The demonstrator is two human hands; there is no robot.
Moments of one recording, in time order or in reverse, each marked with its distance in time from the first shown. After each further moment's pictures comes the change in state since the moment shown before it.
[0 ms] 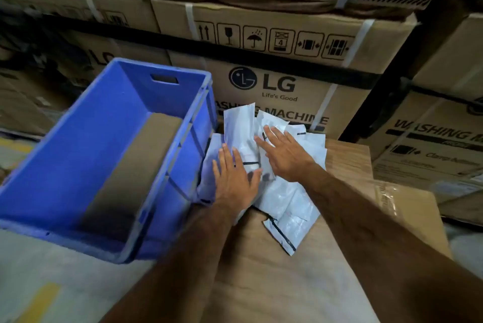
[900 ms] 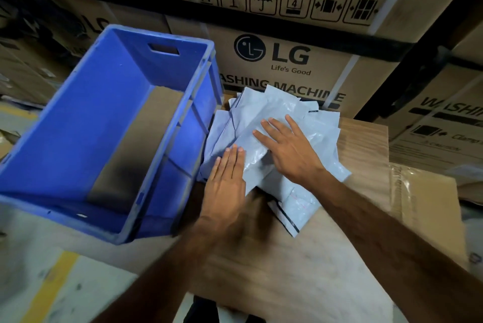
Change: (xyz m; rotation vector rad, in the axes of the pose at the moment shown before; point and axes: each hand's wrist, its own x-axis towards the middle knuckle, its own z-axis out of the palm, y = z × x) left_hand -0.056 -0.035 -0.007 0.169 0.068 0.281; right_hand -0.017 -0.013 0.021 -0.142 0.147 -0.120
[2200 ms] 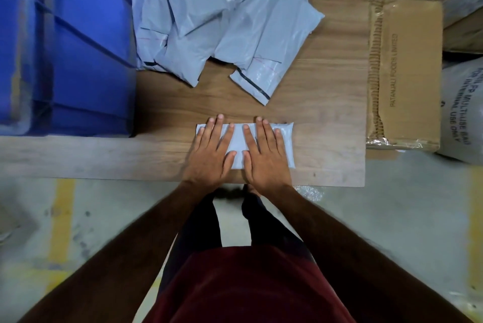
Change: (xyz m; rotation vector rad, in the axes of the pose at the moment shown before) left_hand -0.197 0.031 0.103 -0.067 -0.431 0.262; right_hand -0.262 -0.210 0.145 0.370 -0.033 0.574
